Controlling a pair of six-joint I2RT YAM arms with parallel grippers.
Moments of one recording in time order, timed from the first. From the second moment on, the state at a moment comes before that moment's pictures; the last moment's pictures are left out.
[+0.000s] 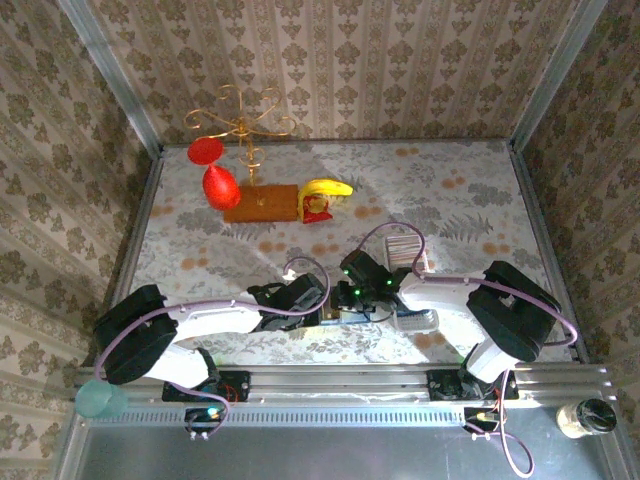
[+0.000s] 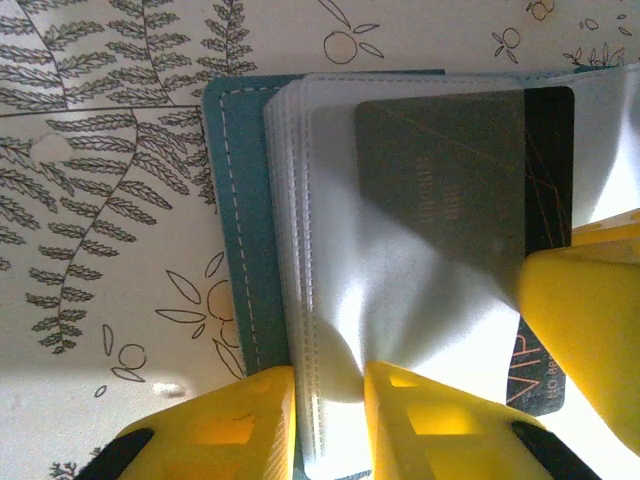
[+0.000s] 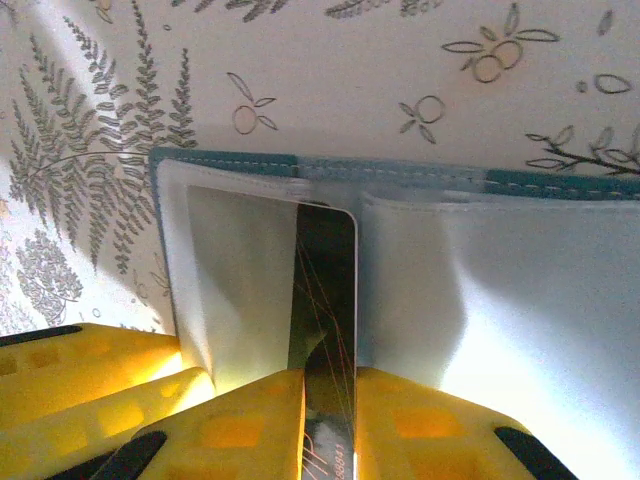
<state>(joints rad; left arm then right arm) -1.09 1.40 0.60 -0.27 -0.10 -0.98 0.84 1.60 0.73 -0.11 -0.19 0.93</state>
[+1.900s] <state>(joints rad) -1.01 1.21 0.44 -0.20 -0.09 -0.99 0.87 1.60 0.75 -0.09 -0.19 1.00</state>
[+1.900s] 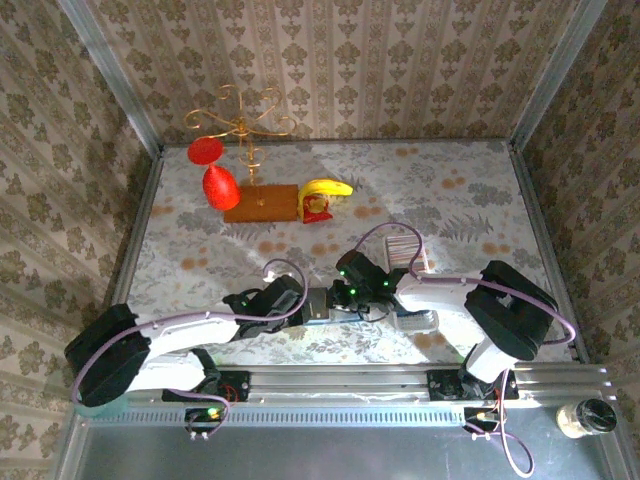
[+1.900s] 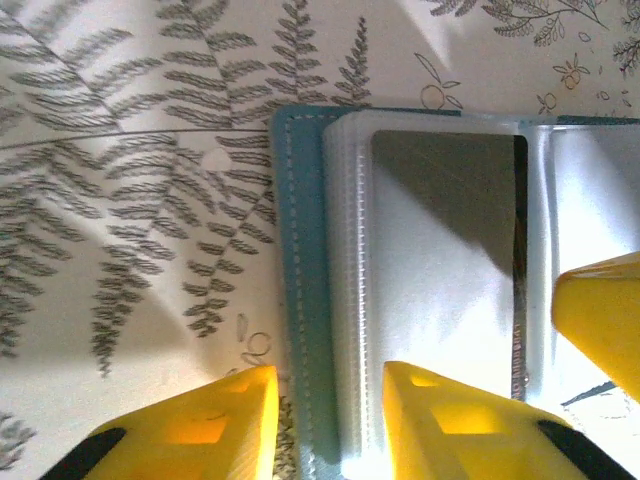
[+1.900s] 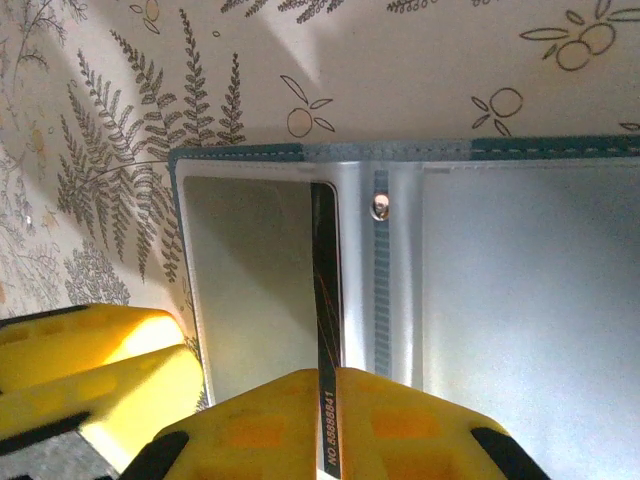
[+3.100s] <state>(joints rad) -1.02 1.28 0.47 -0.20 -0.10 -1.01 0.88 1.65 0.76 -0.14 -0.10 0.92</state>
